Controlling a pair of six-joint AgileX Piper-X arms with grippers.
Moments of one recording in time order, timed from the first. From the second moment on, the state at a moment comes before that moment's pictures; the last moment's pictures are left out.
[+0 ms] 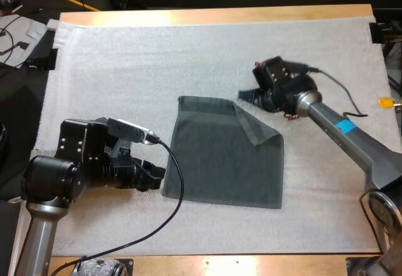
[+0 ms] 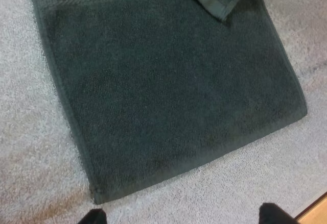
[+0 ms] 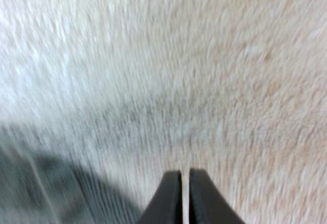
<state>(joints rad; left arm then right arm) -0.20 0.92 -1.03 1.34 0.44 -1.69 0.52 1.86 -1.32 0.71 0.14 -1.28</state>
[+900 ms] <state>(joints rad) -0.20 0.92 -1.03 1.34 0.44 -1.69 0.66 1.58 -1.36 0.99 -0.05 -1.43</state>
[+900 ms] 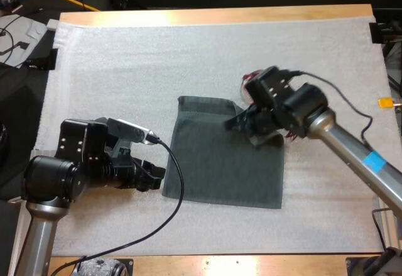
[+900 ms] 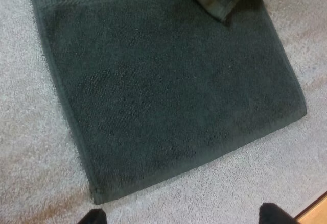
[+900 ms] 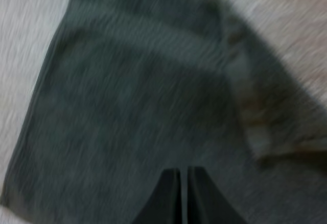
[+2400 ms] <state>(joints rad) -0.20 0.92 -1.03 1.34 0.44 -1.69 0.62 1.90 -1.27 0.72 0.12 -1.39</state>
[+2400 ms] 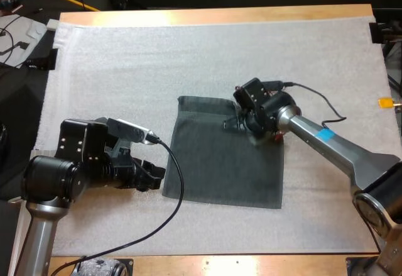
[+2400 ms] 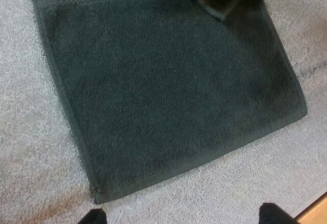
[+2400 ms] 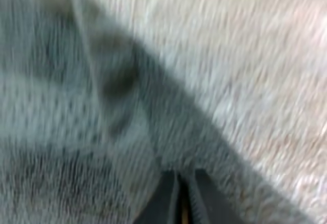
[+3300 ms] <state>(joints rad) -0.20 0.92 -1.03 1.34 0.44 -1.69 0.57 1.83 -1.37 0.56 0.08 -1.29</state>
